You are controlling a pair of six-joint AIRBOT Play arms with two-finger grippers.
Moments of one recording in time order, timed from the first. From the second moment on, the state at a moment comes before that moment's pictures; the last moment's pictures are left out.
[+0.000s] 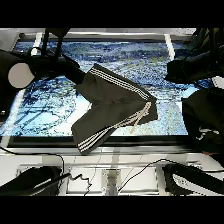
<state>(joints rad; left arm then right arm) -0.51 -1.13 1.56 1.65 -1.10 -1.41 0.30 -1.23 1.98 -1.41 1.81 1.79</state>
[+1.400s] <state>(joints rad) -0.51 -1.14 1.56 1.64 -1.10 -1.41 -0.11 -1.24 1.64 -1.61 1.72 1.42</state>
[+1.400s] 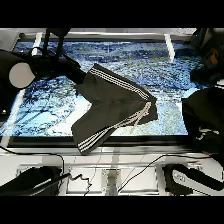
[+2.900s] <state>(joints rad) -0.21 -1.30 1.55 1.52 -1.15 -1.57 -0.33 -1.46 0.70 -0.64 0.98 0.97</state>
